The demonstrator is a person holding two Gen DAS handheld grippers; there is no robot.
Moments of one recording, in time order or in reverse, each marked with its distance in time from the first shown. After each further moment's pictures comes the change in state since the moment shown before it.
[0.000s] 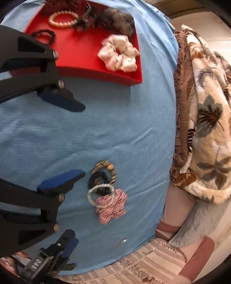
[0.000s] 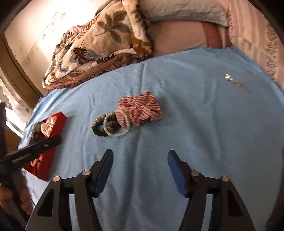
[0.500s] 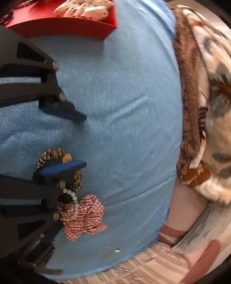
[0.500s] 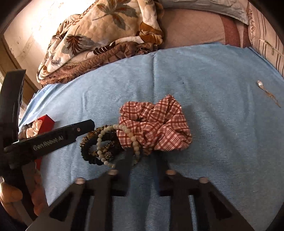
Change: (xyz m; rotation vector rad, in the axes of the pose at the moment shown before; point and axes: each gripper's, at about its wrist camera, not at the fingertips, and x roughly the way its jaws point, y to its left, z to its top) left arm 0.092 -0.032 0.051 0.065 0.041 -0.045; right arm 0.075 0.016 0.030 -0.035 0.034 -0.029
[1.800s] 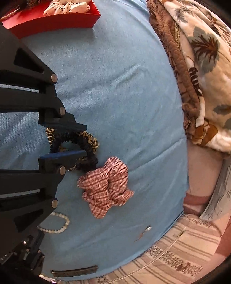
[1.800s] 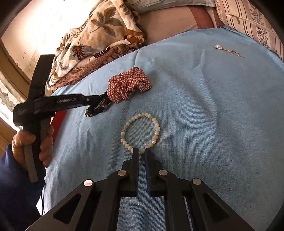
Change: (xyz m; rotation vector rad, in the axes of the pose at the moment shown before) left arm -0.006 -0.041 -0.027 0.225 0.044 -0.081; right arm -0.072 -0.050 -0.091 0.115 -0.037 0.095
